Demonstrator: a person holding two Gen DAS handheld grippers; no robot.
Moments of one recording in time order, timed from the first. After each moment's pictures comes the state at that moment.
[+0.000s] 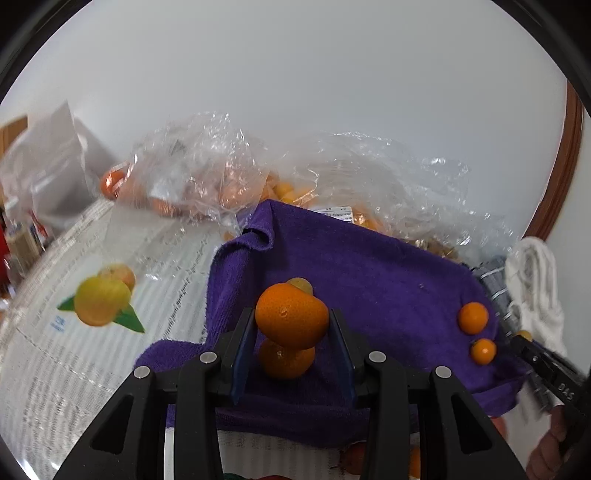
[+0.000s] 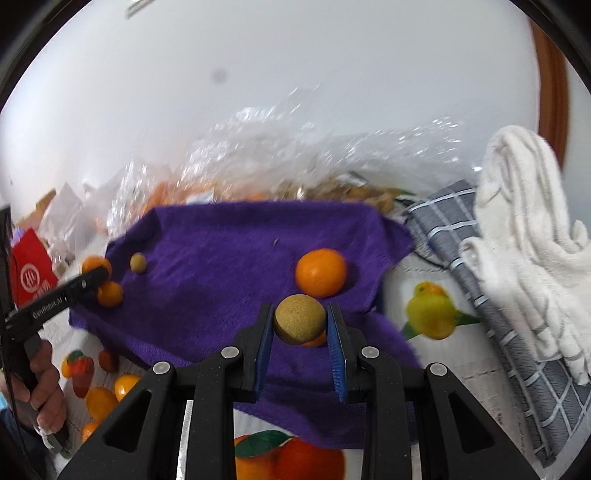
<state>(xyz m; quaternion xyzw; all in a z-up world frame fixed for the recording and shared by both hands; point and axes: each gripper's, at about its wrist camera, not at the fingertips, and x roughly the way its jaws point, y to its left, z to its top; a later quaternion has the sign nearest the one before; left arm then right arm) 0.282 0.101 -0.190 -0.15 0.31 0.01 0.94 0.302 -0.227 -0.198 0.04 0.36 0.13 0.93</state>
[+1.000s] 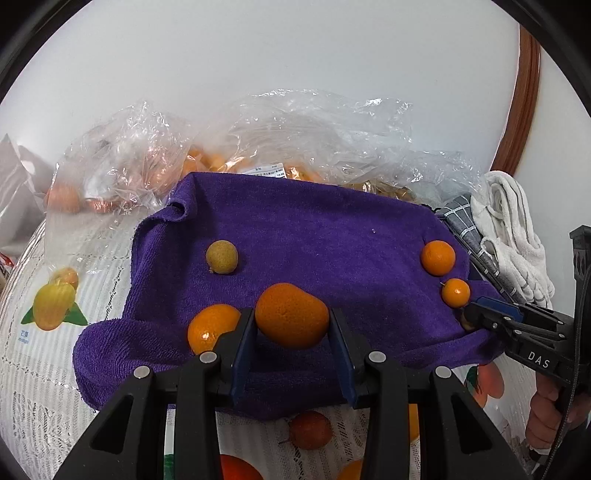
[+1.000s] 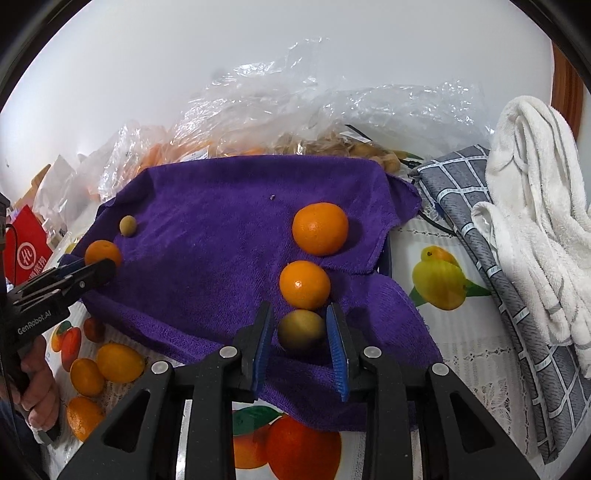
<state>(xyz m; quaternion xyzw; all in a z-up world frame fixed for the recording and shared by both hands) 0.284 0.049 -0.204 -0.06 0.36 -0.07 0.93 0.307 -0.213 -0.225 0.01 0.42 0.14 0.90</state>
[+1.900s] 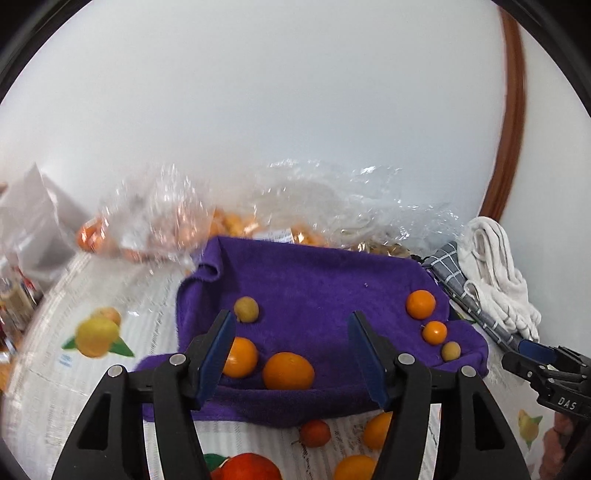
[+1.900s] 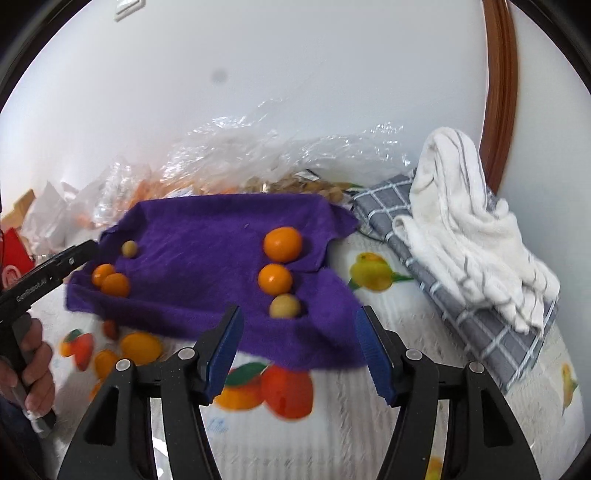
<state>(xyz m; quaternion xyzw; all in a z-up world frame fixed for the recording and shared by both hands) 0.243 0.068 -0.153 -0.06 0.27 -0.05 0.96 0.230 -0.232 -0.178 0.03 0.37 0.06 0.92</state>
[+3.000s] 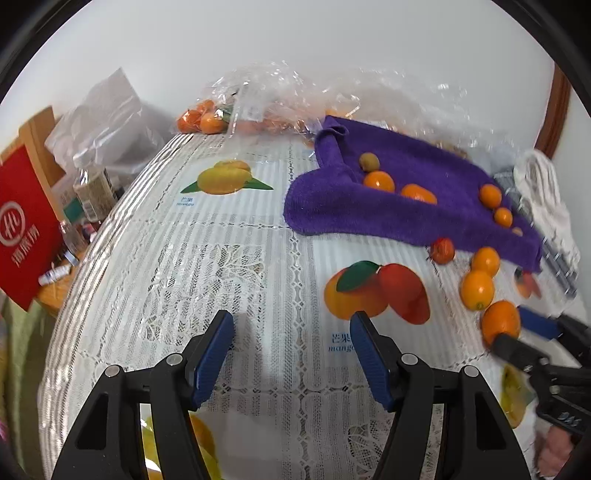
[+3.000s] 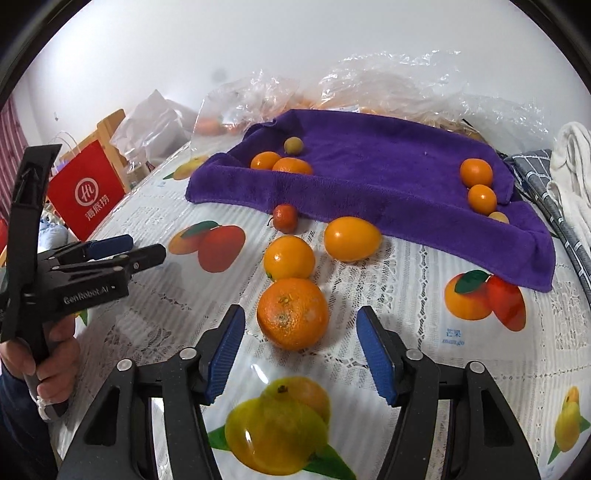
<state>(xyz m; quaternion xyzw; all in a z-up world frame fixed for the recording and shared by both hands) 0.161 0.157 -0.216 -0.07 0.41 0.03 0.91 0.171 -0.091 -0.225 -0.03 0.43 0.23 0.87</state>
